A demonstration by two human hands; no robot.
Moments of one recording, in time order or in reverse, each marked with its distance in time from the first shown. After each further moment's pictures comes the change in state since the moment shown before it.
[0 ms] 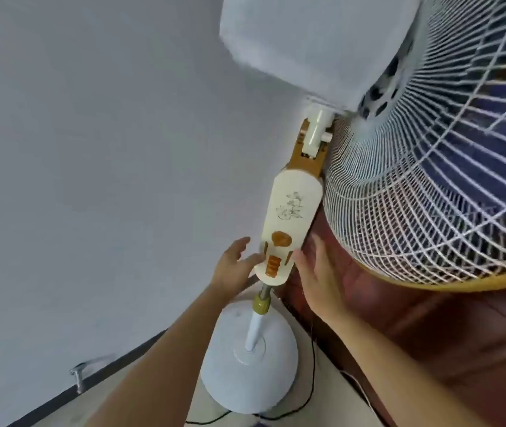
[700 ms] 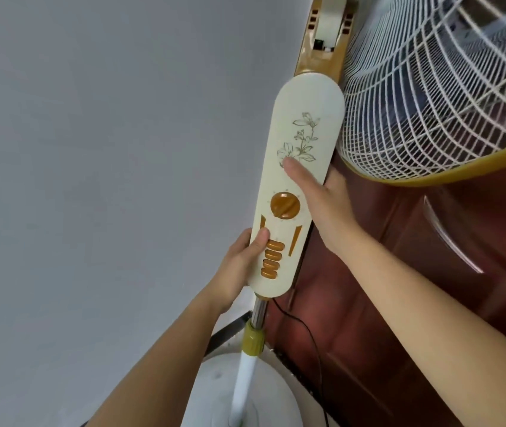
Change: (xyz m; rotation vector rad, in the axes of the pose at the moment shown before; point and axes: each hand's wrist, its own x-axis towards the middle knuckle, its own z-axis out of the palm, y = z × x) left_hand 0.092 -0.078 0.040 -0.197 -0.275 0.406; right_hand 0.088 0.006 0.025 0.609 0.108 -0.305
